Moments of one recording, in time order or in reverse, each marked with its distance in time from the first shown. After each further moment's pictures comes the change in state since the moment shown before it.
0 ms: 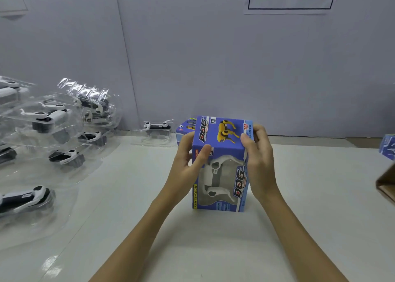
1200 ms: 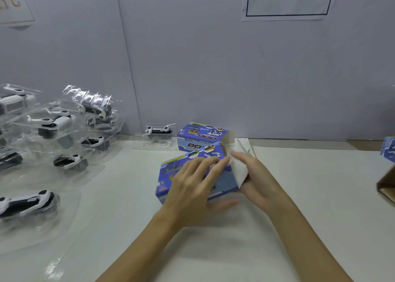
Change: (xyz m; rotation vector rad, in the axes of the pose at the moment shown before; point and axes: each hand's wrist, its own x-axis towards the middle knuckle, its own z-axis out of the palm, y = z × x) left_hand -0.026 -0.015 0.002 1.046 -0.009 0.788; right_hand -0.001 0.007 -0.014 0.253 -0.170 0.719
